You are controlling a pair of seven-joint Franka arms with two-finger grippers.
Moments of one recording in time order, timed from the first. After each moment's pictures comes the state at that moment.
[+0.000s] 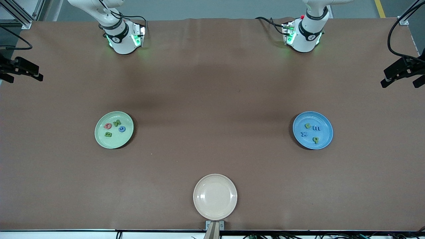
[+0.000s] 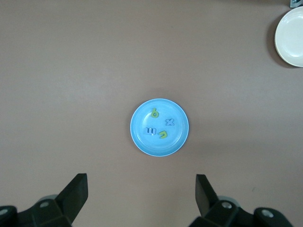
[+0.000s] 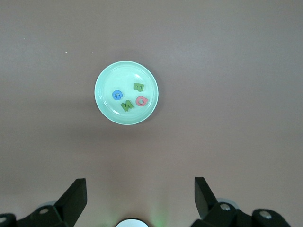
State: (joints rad) left arm -0.03 -0.03 0.04 -1.52 -0.04 1.58 0.02; right arm 0.00 -0.07 -0.11 -1.62 0.00 1.48 -0.16
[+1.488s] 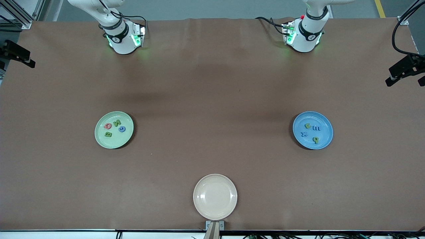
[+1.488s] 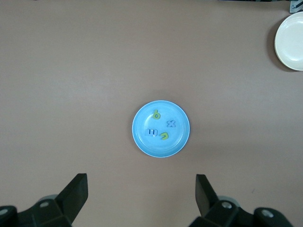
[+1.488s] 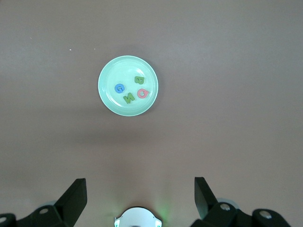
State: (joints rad) left arm 0.01 -0.03 0.02 -1.50 -0.04 1.57 0.02; right arm 0.00 -0.11 -0.11 -1.57 0.00 1.38 -0.13
